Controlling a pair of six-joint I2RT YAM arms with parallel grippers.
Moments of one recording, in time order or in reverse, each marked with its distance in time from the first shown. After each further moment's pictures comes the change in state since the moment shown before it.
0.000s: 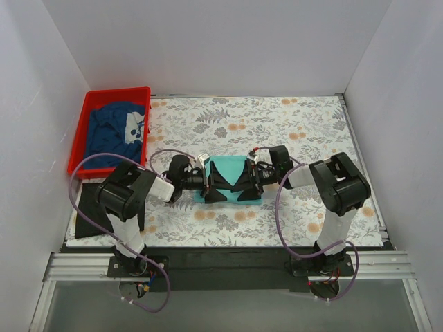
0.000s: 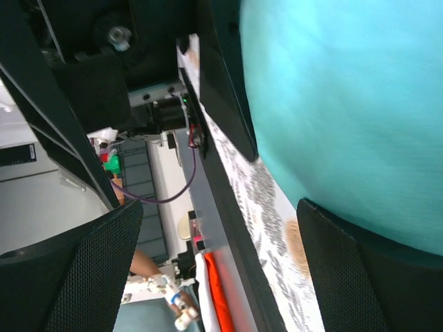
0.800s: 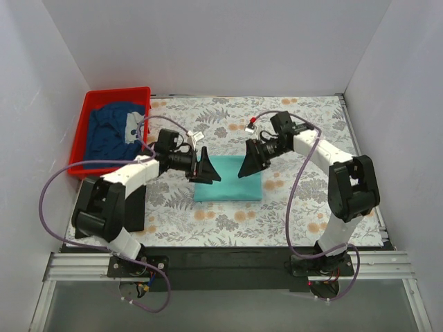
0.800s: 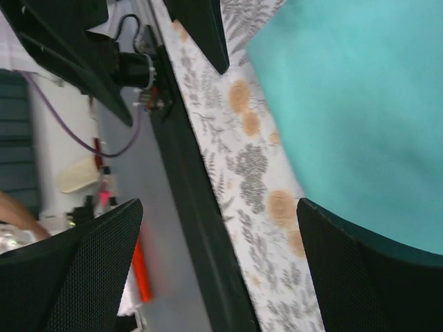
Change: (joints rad) left arm 0.132 -0.219 0.386 -1.050 0.055 0.811; right arm -0.051 -0.047 0.602 -1.115 0.079 -0.909
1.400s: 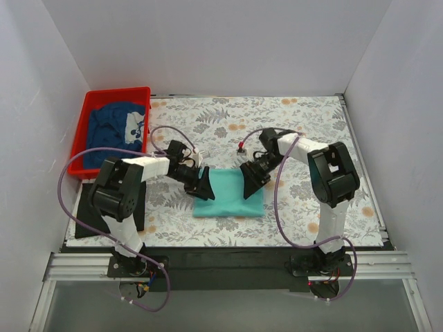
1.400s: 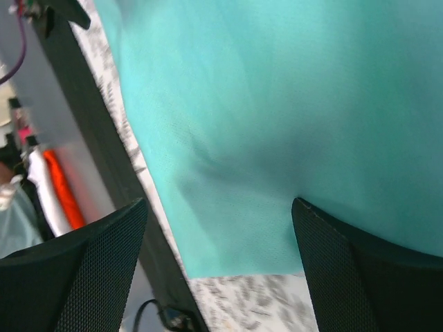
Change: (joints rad) left arm -0.018 0.172 -0.061 -0.168 -0.114 0.303; right arm 0.072 0.173 -0.076 -0.143 0.202 -0.295
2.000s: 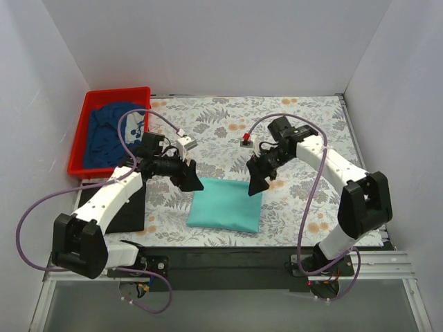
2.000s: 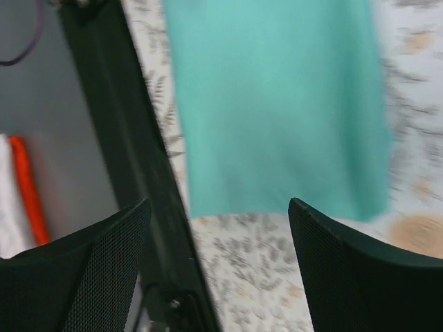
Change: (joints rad) left arm 0.058 -0.500 0.017 -0.127 -0.130 0.291; right arm 0.001 -0.355 0.035 -0.088 0.064 -0.081
